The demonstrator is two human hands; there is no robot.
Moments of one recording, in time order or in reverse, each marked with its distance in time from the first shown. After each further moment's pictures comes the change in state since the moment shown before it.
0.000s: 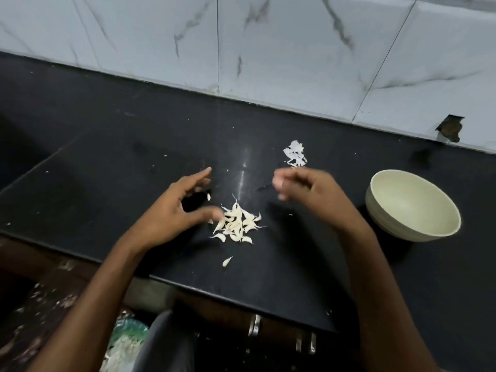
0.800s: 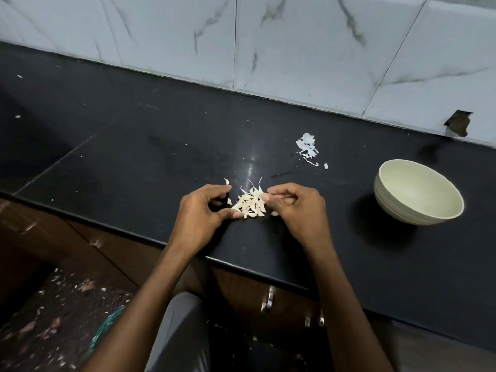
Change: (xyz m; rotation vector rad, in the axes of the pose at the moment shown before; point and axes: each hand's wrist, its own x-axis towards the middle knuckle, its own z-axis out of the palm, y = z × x) left_hand -0.039 -0.003 0.039 0.054 0.330 -0.010; right_hand -0.046 0.019 0.079 -0.204 0.309 0.018
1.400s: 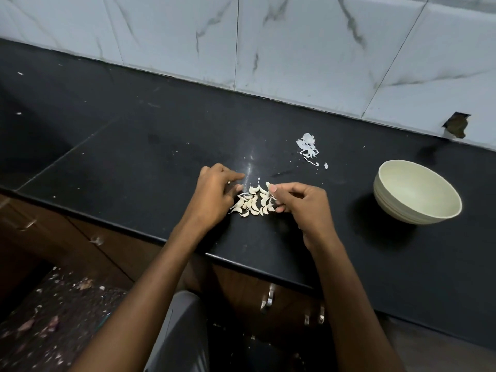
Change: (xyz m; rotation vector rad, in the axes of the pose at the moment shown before) left_hand 0.036 0.005 0.012 0.255 -0.059 0.149; right_hand 0.007 0.004 -0.004 0.391 -0.038 0.110
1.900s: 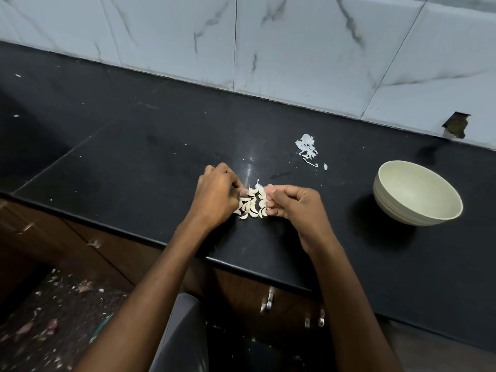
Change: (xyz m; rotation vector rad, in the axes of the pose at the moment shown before) left_hand 0.010 0.003 0.007 0.102 -0.051 -0.013; right_hand 0.001 0.005 0.003 0.083 -0.094 0.039
